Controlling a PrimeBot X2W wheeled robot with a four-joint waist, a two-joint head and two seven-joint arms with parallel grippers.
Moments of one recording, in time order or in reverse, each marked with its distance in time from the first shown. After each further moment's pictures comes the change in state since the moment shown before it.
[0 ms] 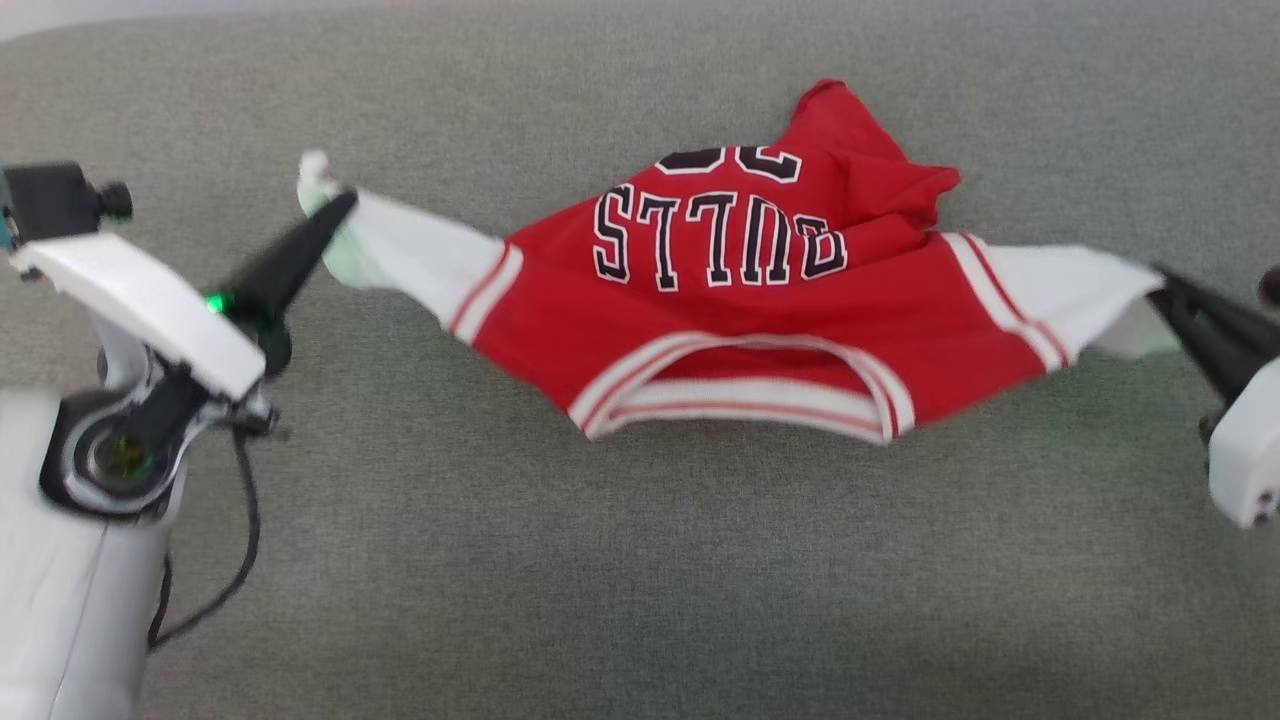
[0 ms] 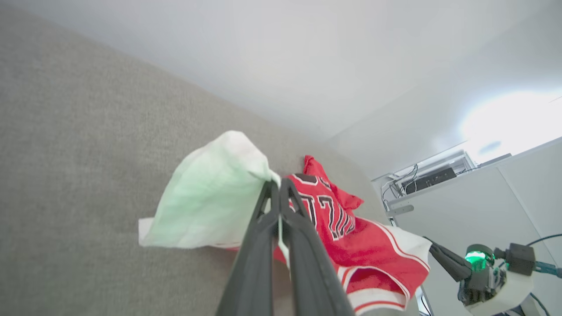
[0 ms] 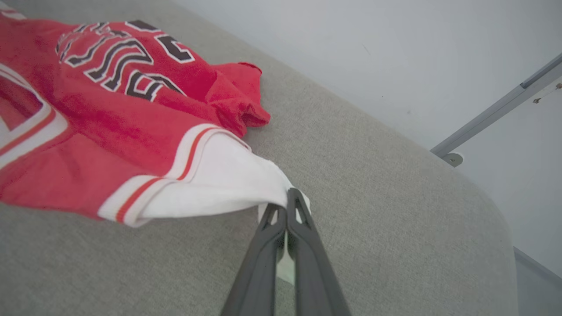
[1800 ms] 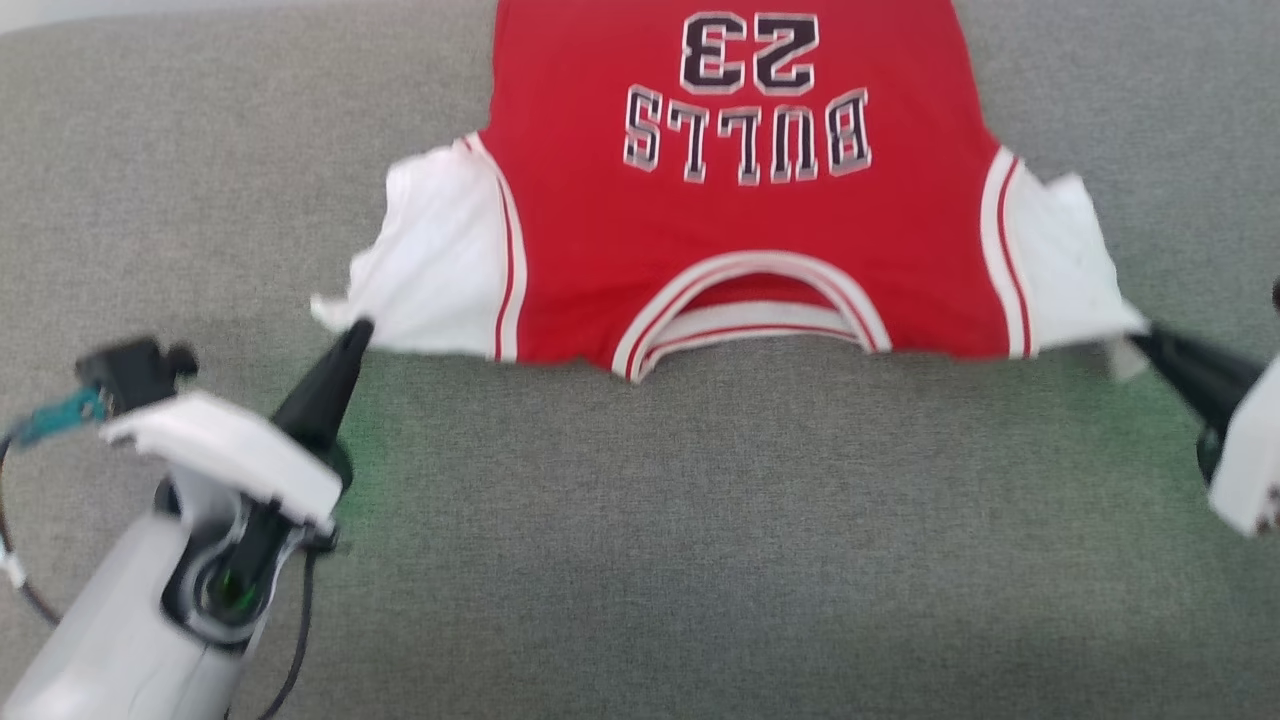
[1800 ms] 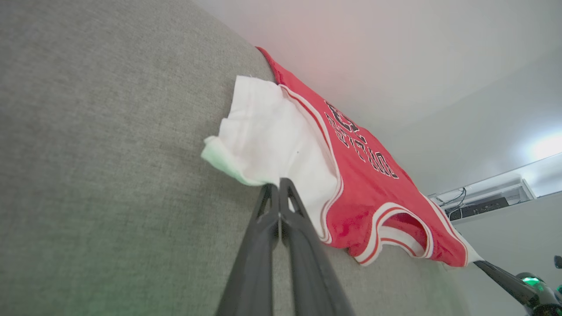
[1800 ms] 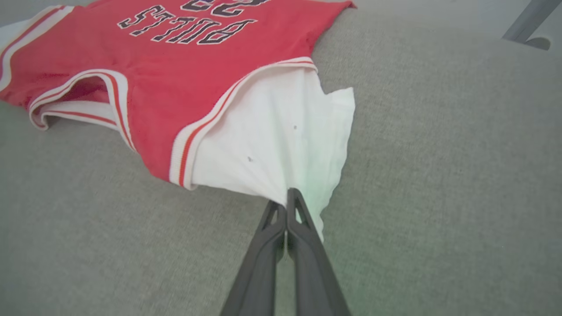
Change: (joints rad) left arm 0.091 0.003 -0.227 0.165 0.012 0.000 -0.424; right arm -0.139 -0.053 0.221 0.260 0.428 -0.001 -0.069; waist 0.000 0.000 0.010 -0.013
